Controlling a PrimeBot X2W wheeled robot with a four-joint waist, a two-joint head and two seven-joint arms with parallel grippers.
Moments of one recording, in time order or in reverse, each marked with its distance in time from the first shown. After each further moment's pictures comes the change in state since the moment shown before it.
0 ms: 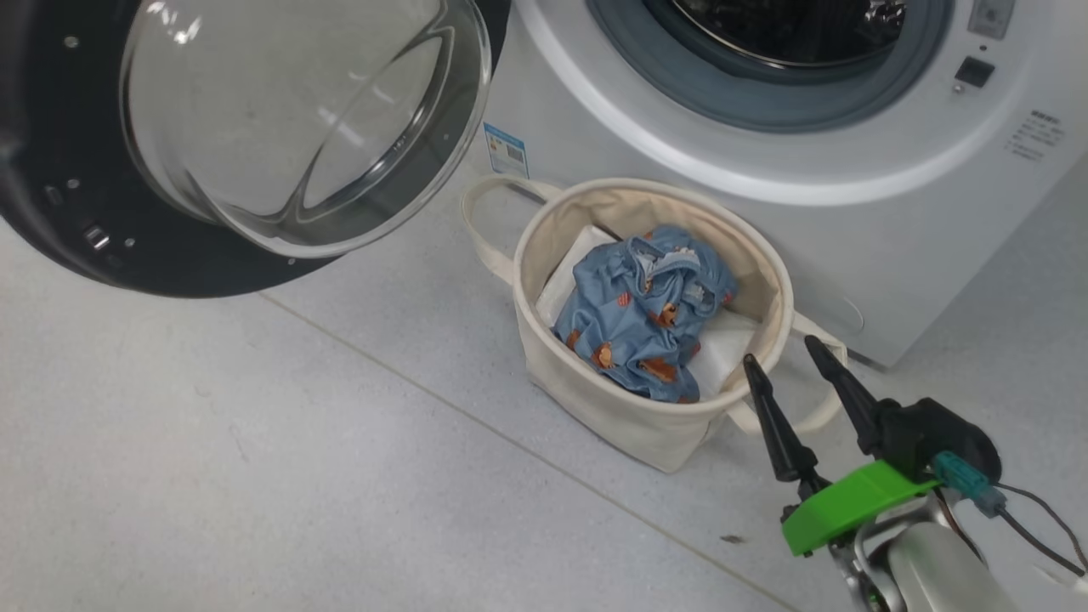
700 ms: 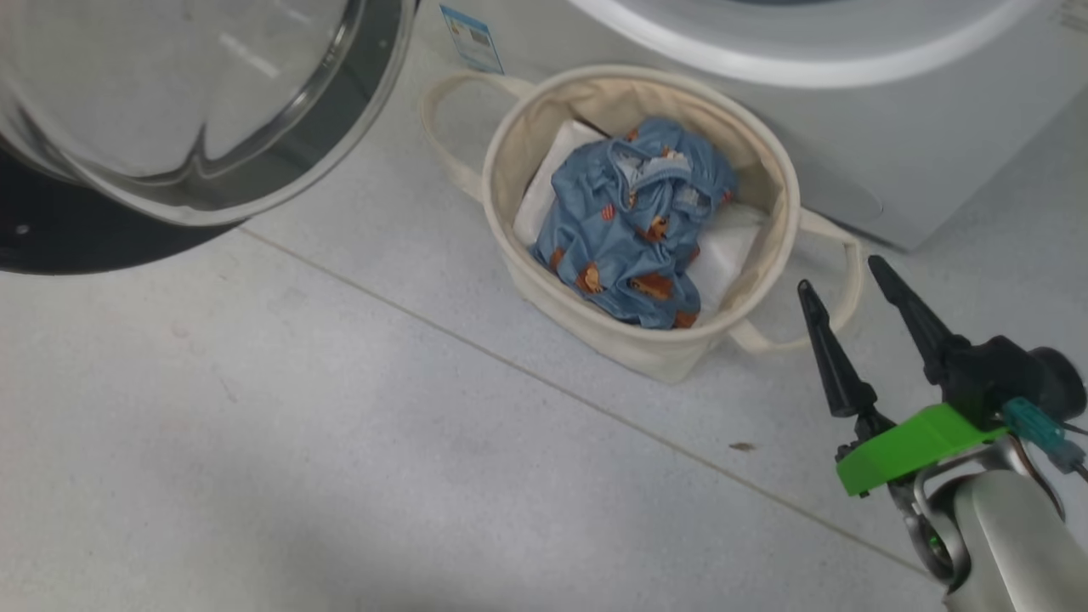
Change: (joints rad) left arm -0.326 0.006 -0.080 0.084 -0.003 0.000 -0.127; right arm -0.035 -0.094 -0.065 -0.179 -0.045 0.000 0.086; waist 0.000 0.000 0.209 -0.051
